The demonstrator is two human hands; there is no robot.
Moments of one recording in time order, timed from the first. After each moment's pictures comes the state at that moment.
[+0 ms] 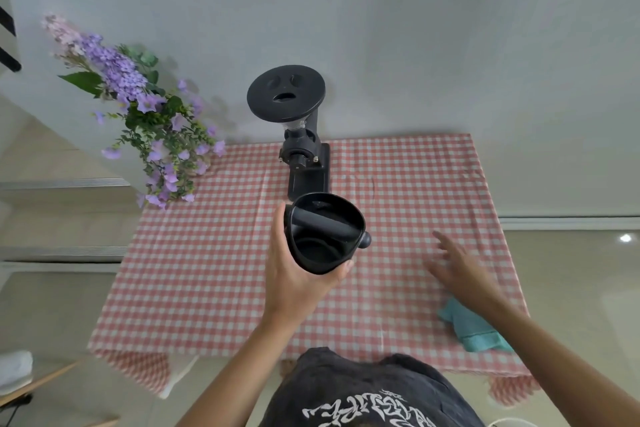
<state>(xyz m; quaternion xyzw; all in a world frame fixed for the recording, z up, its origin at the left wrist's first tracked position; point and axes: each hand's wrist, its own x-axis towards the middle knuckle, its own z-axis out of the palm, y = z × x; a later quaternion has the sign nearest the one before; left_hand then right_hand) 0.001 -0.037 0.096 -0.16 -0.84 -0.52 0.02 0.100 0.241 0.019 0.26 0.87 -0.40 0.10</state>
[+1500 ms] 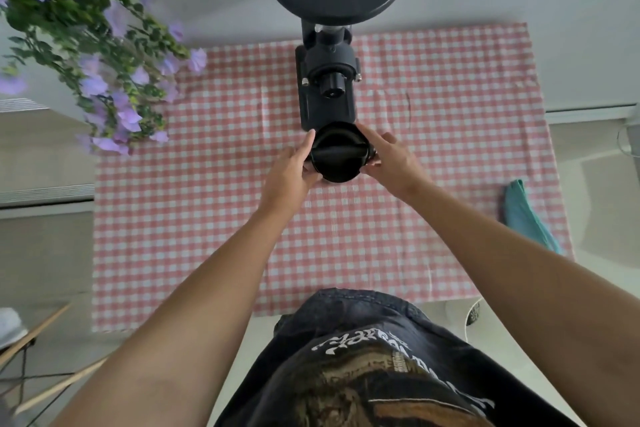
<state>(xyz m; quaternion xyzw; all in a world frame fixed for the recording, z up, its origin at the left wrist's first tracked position) -0.196 -0.098 -0.059 -0.27 -0.89 -0.30 -0.22 -0.107 0.114 -0.043 0.19 0.91 -0.34 0.13</state>
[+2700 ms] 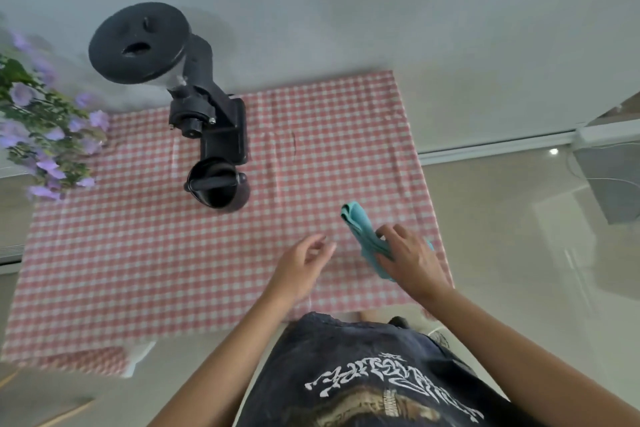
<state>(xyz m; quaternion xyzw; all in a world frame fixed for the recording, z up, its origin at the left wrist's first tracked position) 0.061 0.071 0.003 -0.16 -0.83 -0.33 -0.41 0.179 0.274 -0.014 0.19 0.95 -0.24 0.07</state>
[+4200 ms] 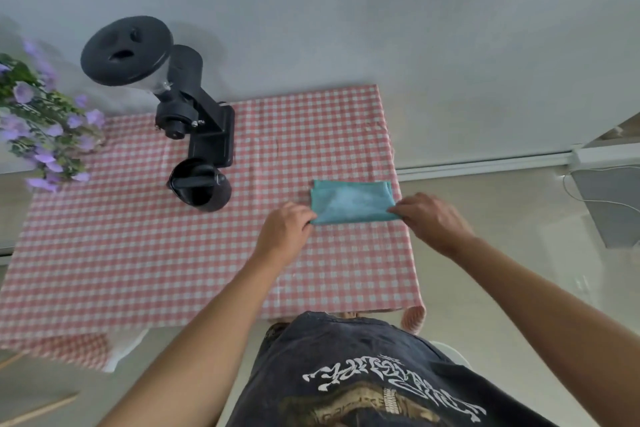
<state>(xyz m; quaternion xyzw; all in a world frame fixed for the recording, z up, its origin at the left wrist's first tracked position) 0.044 0.140 0.010 -0.38 -0.91 -0.14 -0.14 0.182 0.412 0.005 0.03 0.99 -0.16 0.04</state>
